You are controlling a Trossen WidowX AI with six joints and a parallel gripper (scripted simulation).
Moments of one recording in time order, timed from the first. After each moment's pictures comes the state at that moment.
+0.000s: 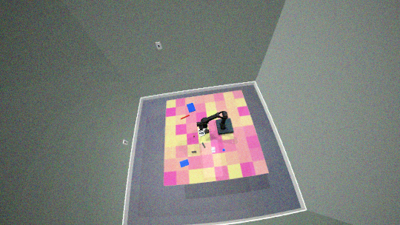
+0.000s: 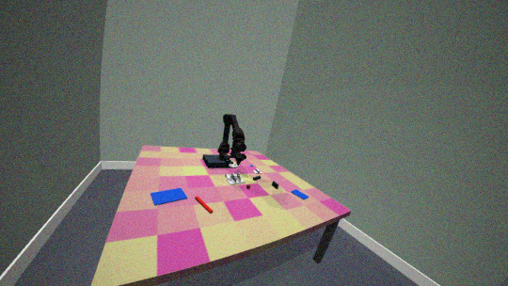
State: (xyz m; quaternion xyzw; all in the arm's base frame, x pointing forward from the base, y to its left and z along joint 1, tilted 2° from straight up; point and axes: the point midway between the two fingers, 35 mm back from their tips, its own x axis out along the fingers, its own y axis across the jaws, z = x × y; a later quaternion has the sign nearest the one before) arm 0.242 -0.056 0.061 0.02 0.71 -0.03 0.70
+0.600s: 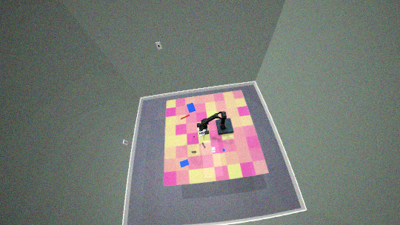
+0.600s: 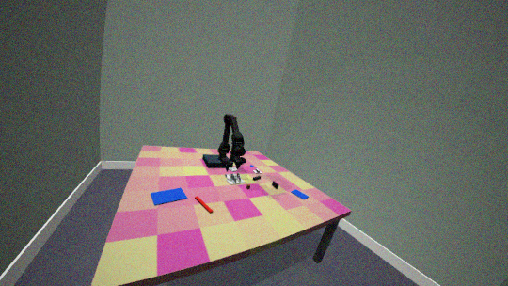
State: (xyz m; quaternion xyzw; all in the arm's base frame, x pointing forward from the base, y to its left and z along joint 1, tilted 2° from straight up) arm 0.243 -0.056 0.032 0.02 0.71 -0.03 0.70
